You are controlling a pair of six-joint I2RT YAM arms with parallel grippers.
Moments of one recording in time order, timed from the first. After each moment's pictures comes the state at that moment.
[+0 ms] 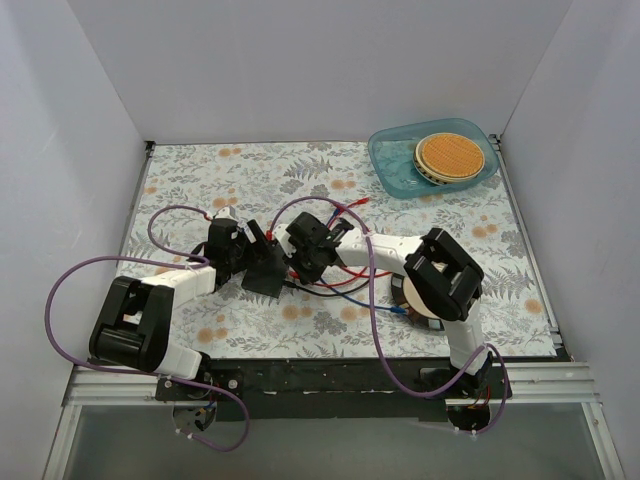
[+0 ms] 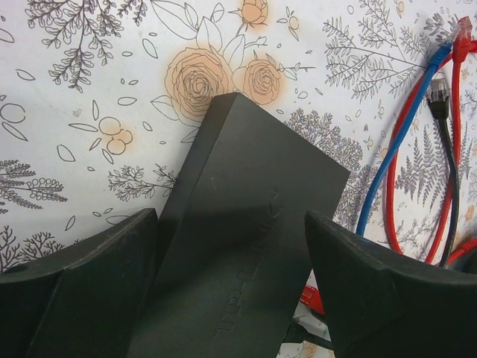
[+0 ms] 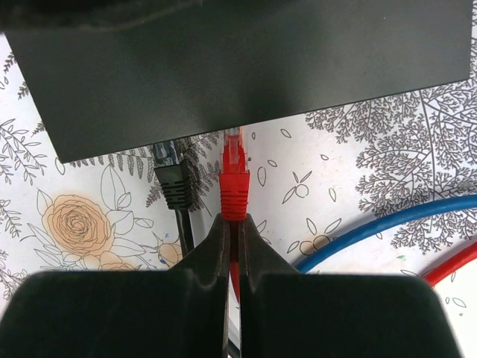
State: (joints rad) left arm -0.27 1.43 0.56 0.19 0.08 -0.69; right arm 0.95 2.00 1.38 -0.41 -0.17 -0.08
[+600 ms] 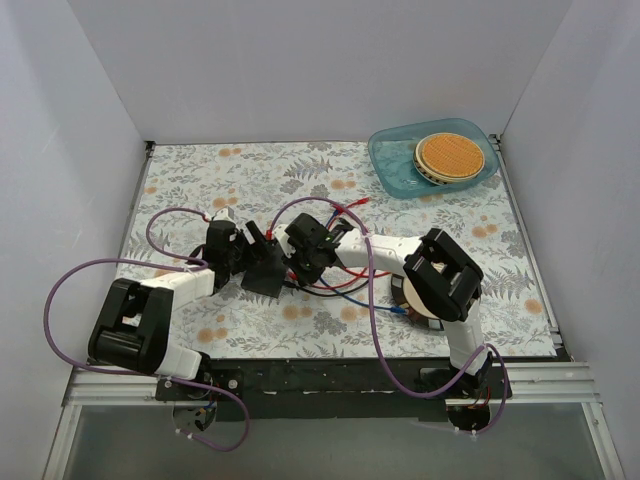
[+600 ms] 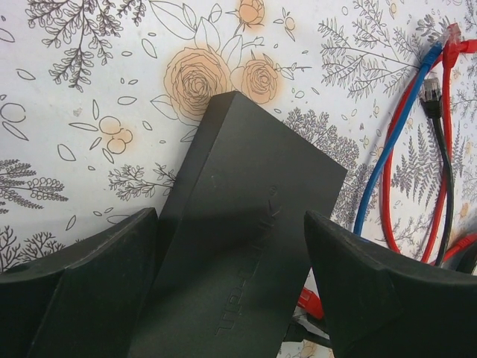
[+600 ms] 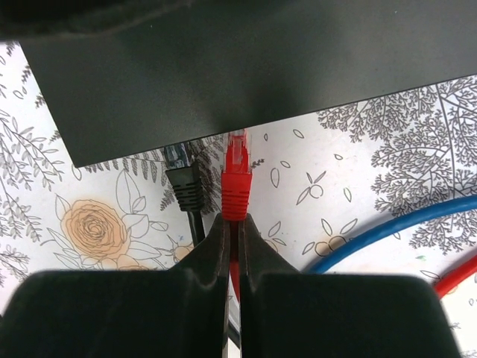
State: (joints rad) left arm -0.26 1.43 0.53 0.23 0.10 -0.70; right arm 0.96 2.01 1.40 -0.42 -0.17 -0.04
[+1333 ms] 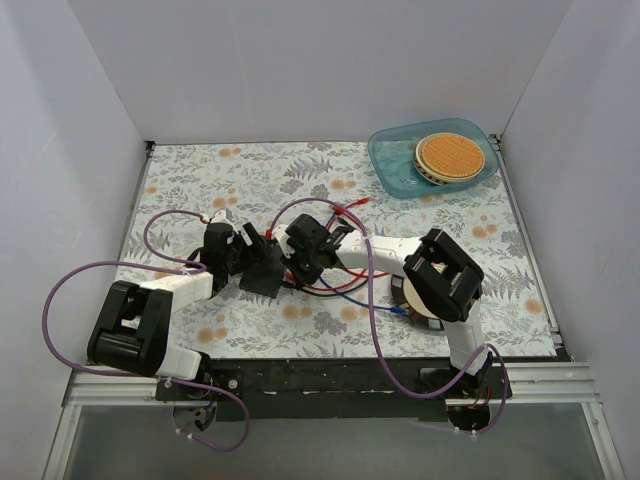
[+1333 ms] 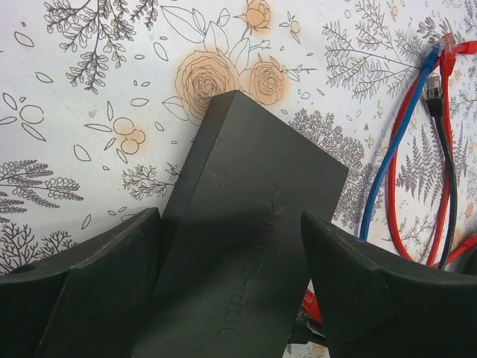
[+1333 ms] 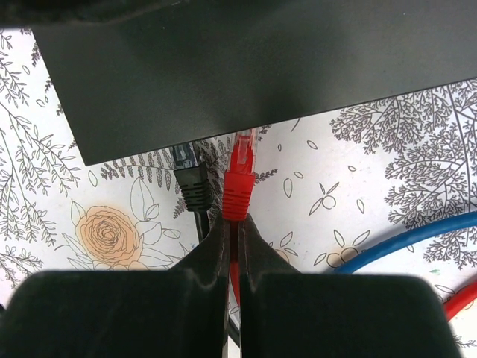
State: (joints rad) left arm -0.25 1.41 0.50 0.27 0.10 -0.68; right arm 0.96 2.00 1.37 -0.37 -0.21 -0.01
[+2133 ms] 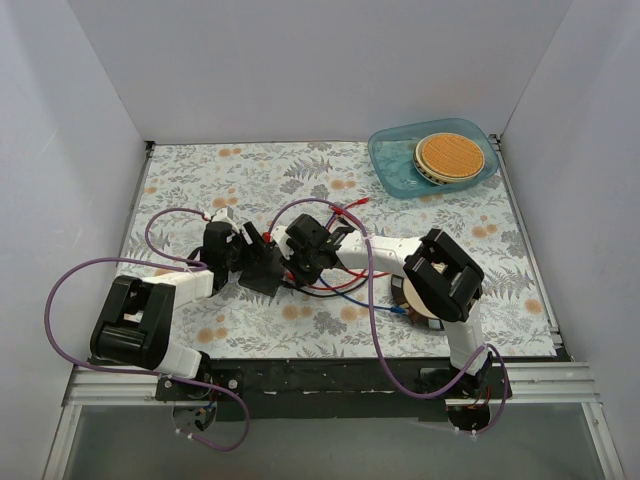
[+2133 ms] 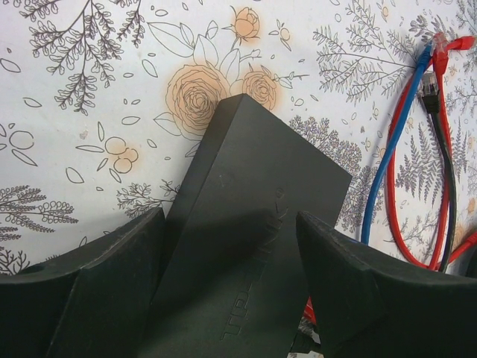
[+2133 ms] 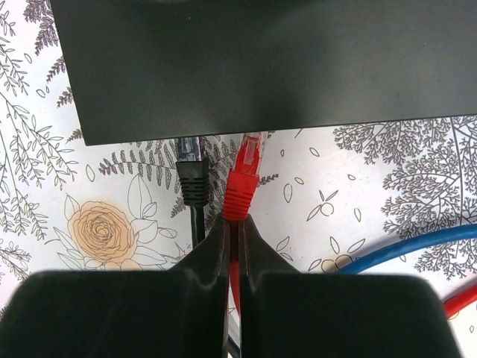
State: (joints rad) left arm -0.24 1.45 0.50 0.32 0.14 -0.64; right arm 0.96 2.00 1.37 -0.35 -0.22 -0.08
